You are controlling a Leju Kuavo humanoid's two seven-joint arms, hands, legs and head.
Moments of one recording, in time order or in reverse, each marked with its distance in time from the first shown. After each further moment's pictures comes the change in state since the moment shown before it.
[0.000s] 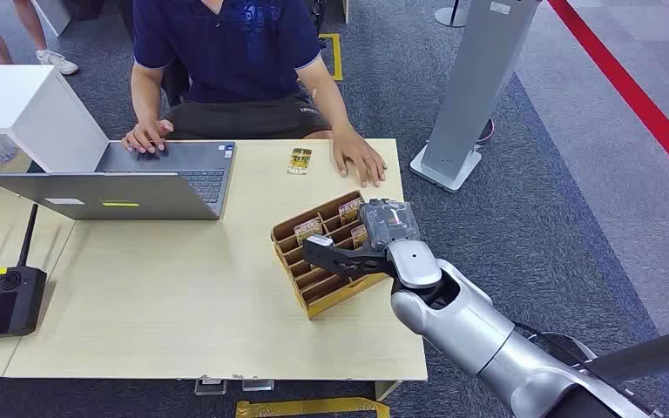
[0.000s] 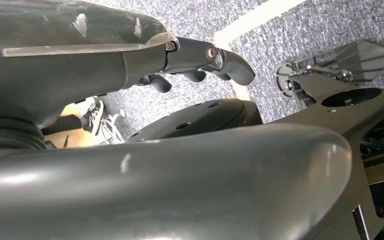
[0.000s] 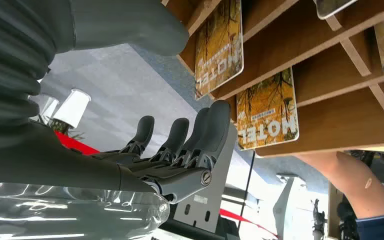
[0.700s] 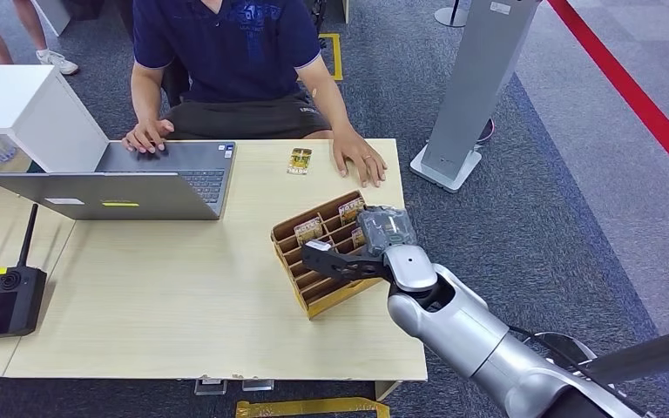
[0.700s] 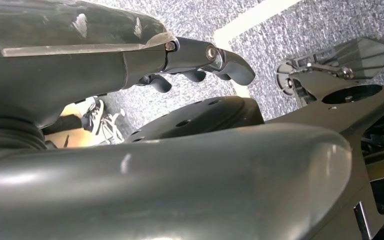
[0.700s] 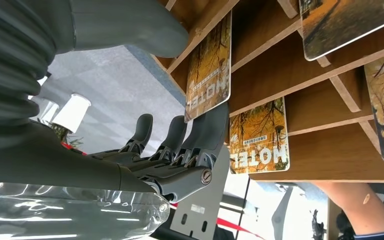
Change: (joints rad) left arm 0.000 0.000 -0.001 0.000 0.001 -0.007 0.000; right arm 0.008 0.021 0.000 0.045 -0.003 -0.011 -0.015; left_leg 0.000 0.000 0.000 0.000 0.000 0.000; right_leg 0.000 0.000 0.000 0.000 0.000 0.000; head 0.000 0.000
